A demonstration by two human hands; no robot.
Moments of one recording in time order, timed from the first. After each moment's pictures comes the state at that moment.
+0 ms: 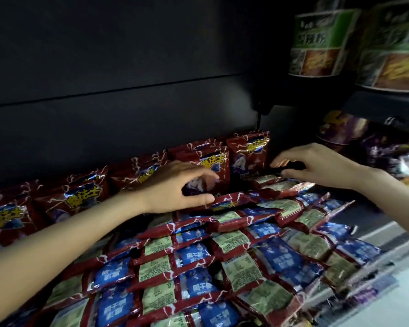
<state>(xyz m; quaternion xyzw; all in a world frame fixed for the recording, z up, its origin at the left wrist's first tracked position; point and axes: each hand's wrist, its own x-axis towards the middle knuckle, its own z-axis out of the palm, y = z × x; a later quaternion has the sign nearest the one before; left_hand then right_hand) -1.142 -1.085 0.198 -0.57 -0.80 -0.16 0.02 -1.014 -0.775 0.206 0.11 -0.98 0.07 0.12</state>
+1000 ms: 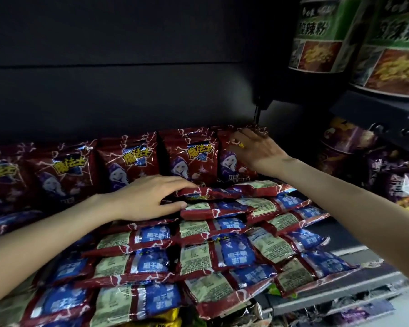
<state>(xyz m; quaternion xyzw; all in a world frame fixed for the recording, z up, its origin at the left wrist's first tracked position) -1.096 -1.081 0.173 -0.49 -0.87 -0.05 -0.06 -1.106 -0.773 0.168 0.22 -0.92 -0.19 0.25</state>
